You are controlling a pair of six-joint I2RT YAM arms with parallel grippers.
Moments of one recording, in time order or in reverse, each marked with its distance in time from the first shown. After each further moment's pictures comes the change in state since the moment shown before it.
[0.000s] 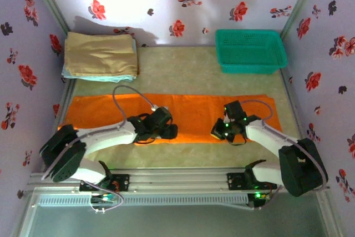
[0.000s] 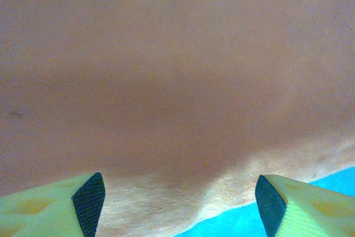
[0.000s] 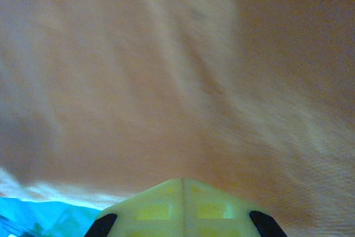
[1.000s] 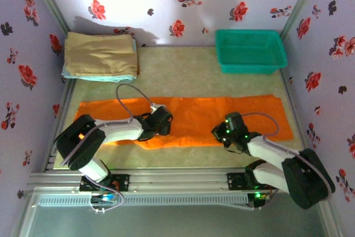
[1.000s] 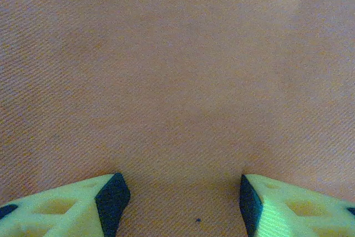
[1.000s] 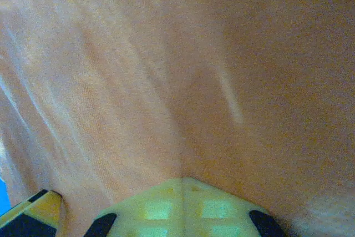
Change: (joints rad) left arm 0.093 0.132 -0.038 0.149 -0.180 0.116; right arm 0.055 -0.160 -0.250 0.394 0.172 0.361
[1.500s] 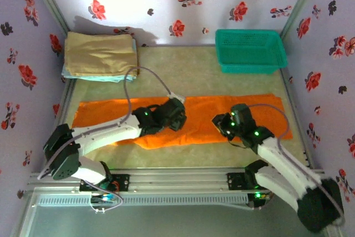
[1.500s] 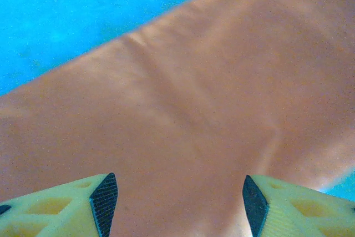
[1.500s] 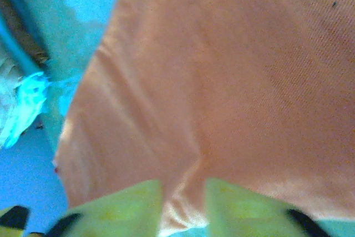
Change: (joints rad) left arm -0.155 -0.127 0.334 -0.312 -0.067 0.233; right arm 0.035 -0.155 0.238 -0.318 0.007 0.006
